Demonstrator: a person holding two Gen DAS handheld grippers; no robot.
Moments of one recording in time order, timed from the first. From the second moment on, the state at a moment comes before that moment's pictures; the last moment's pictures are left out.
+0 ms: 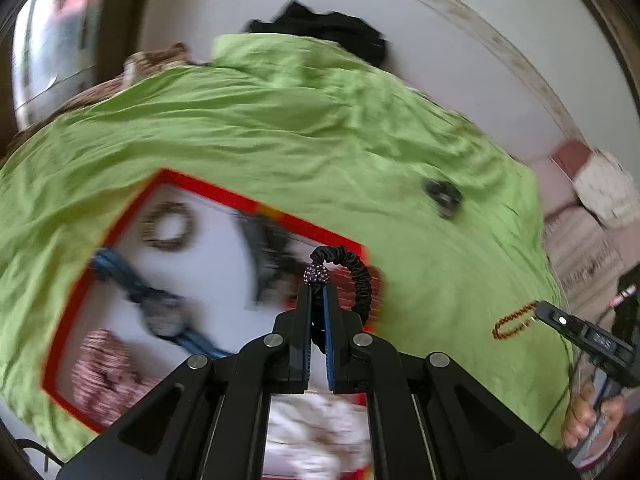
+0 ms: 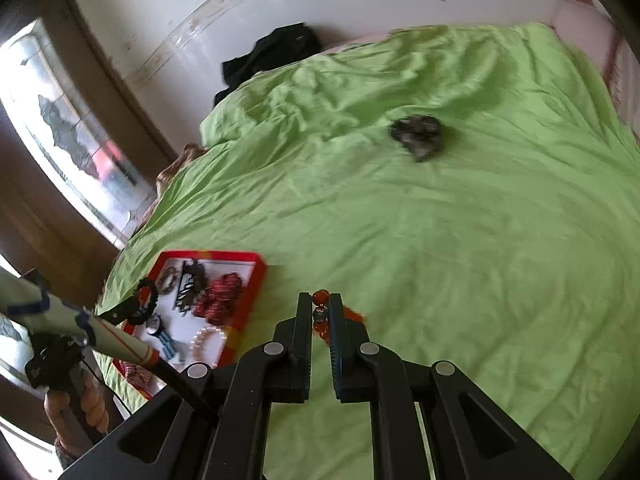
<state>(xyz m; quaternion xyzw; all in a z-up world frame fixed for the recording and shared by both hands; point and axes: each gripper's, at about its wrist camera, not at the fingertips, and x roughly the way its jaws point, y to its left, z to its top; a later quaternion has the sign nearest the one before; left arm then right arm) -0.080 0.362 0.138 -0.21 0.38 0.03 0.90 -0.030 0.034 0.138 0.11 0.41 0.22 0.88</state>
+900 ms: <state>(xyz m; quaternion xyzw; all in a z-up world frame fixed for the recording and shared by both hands) -0.044 0.466 0.068 -0.27 0.43 0.10 0.86 -0.038 0.311 0.093 -0.02 0.47 0.35 0.81</state>
